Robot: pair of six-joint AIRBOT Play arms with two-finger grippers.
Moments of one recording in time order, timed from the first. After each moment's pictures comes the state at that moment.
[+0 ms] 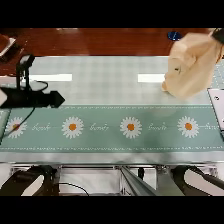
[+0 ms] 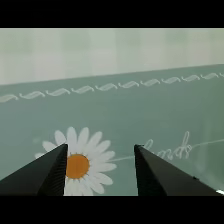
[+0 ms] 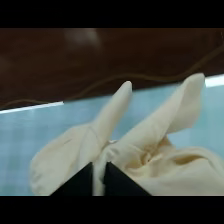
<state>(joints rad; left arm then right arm) -0.13 -0.82 0.85 1.27 -1.09 -1.56 -0.33 -1.22 1.59 -0.89 1.03 1.25</state>
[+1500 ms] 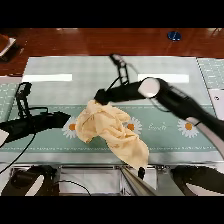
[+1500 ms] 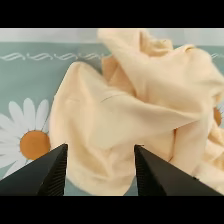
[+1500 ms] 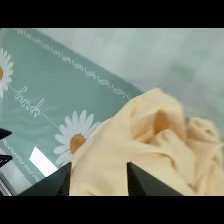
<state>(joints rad) -0.15 -0.52 0.53 1.13 -0.98 -1.56 0.60 -1.34 1.24 -0.91 0.79 1.51</state>
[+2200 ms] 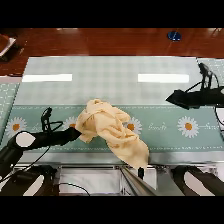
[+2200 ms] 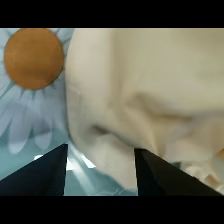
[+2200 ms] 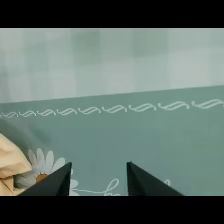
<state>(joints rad) -0.15 -0.72 0.20 0.80 -0.79 -1.54 -0.14 -1.05 0.83 -1.06 1.07 1.45</state>
